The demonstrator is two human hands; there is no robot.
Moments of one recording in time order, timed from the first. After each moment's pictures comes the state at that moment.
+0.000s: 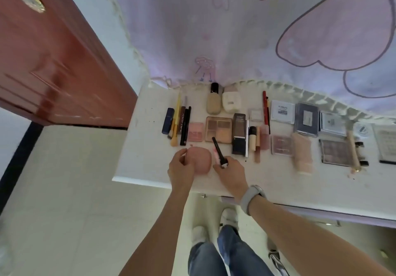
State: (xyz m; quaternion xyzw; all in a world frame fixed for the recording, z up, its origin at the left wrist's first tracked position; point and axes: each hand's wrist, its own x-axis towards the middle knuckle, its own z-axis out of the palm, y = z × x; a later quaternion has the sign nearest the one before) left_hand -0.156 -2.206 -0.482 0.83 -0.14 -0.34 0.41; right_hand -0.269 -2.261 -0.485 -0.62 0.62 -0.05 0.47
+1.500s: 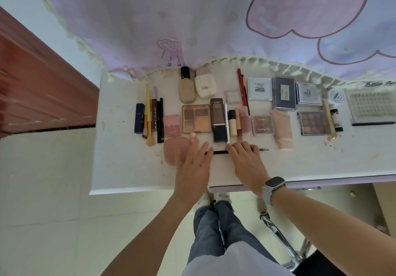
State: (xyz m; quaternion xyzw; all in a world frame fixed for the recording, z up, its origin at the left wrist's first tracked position) left_hand -0.188 -2.210 -0.497 0.68 -0.73 -0.09 0.08; right_hand -0.341 -2.277 -0.486 -0.87 0.48 0.07 0.13
